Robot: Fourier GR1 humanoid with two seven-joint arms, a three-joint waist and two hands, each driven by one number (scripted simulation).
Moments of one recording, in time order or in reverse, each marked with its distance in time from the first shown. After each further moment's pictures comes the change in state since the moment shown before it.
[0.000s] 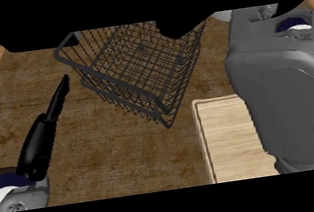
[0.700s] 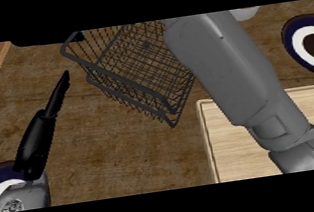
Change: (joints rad) left arm -0.026 0.009 0.007 -0.003 0.015 -0.031 -0.004; right arm -0.152 0.004 0.042 0.638 -0.174 -0.552 -0.151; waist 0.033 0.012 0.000
